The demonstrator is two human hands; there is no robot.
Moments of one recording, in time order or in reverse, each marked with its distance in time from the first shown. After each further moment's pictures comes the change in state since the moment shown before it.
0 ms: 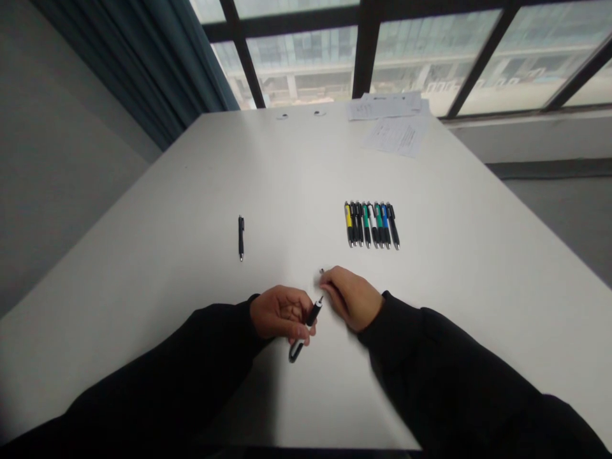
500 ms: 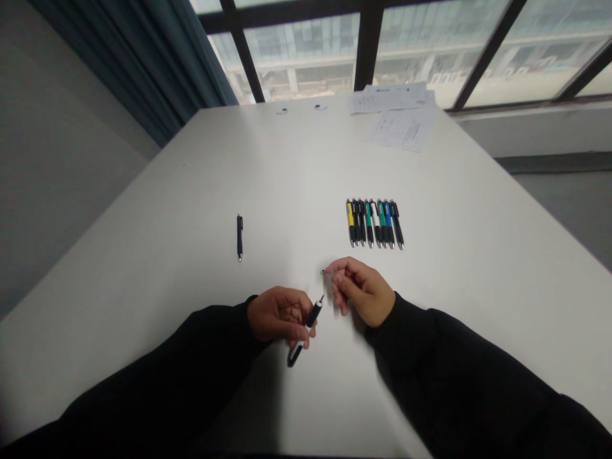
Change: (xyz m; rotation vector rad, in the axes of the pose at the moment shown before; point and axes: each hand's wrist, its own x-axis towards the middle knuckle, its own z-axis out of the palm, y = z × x) left_hand -0.003 -0.002 0.001 -0.019 0.013 -0.025; right_hand -0.004 -0.003 0.000 0.926 0.094 0.510
